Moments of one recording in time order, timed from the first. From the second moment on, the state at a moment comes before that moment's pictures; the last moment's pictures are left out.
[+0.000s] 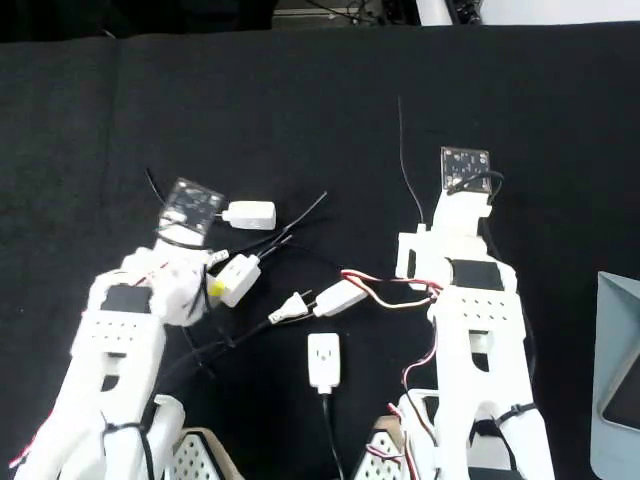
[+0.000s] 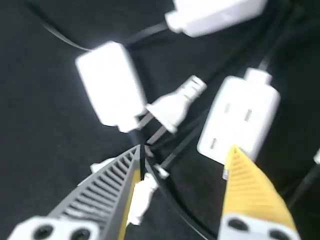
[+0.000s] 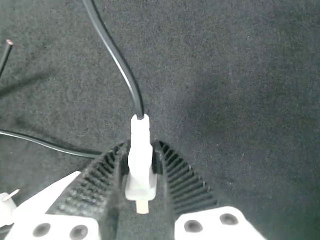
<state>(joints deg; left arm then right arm) -1.7 -45.6 68.5 44.1 -21.4 4.6 -39.0 59.2 48.1 -0.7</state>
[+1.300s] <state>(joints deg) -24.4 -87.1 71.8 68.4 -15.6 -32.1 -39.0 48.6 53.6 -0.6</state>
